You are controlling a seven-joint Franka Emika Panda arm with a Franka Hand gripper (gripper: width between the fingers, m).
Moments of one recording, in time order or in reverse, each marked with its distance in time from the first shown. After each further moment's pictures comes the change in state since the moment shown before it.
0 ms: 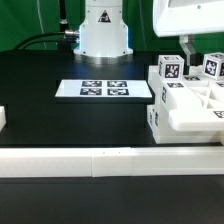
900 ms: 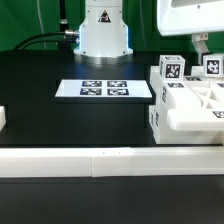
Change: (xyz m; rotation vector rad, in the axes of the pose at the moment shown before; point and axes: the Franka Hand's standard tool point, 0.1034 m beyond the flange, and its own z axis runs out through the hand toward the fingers) arm -0.004 -0.003 0.000 0.012 0.014 0.270
